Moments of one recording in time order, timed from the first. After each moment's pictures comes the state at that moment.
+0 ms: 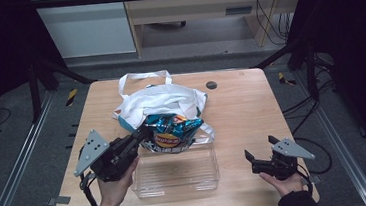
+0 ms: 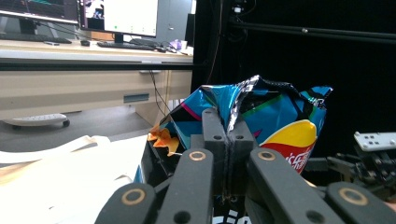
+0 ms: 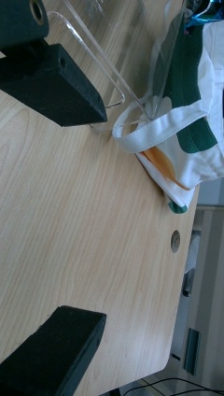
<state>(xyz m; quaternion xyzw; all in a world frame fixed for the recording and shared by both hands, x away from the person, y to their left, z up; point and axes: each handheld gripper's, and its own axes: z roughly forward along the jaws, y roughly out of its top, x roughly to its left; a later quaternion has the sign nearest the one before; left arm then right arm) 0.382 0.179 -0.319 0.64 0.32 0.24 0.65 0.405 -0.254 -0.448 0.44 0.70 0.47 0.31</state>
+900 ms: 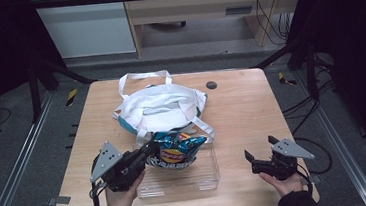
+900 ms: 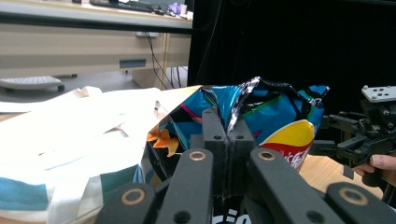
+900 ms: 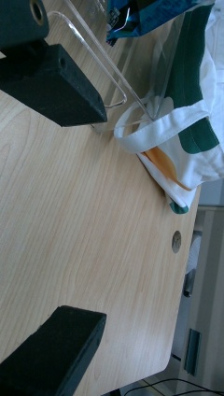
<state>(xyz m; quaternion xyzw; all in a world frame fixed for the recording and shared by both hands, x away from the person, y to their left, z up) 0.383 0.173 -0.362 0.68 0.35 0.21 0.61 0.405 -0.254 -0.449 0.44 0.70 0.47 0.31</state>
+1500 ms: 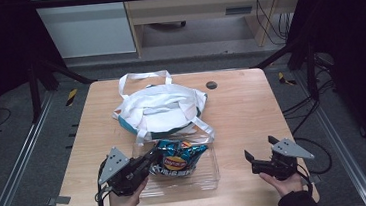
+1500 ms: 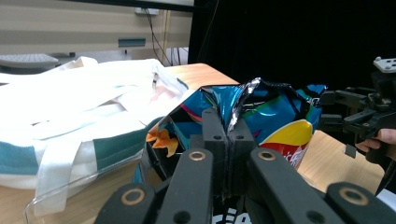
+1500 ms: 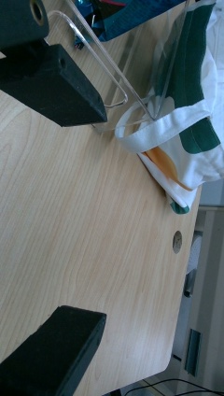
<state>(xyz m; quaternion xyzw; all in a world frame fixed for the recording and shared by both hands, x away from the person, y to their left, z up) 0.381 0.171 -0.383 0.69 0.37 0.19 0.59 0.405 -0.254 -0.449 0.44 0.70 0.46 0.31</state>
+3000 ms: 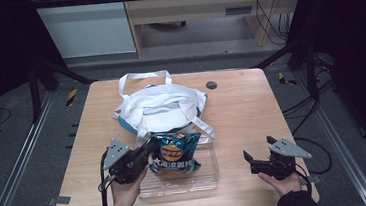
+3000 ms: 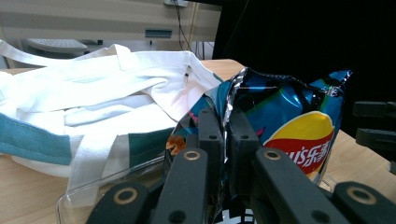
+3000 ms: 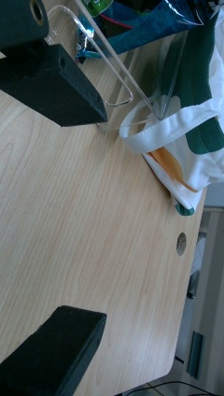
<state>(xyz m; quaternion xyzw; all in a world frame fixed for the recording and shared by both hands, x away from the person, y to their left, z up) 0.409 0.170 -0.392 0.68 0.42 0.21 0.57 0.408 -0.251 -0.452 0.44 0.71 0.46 0.31</state>
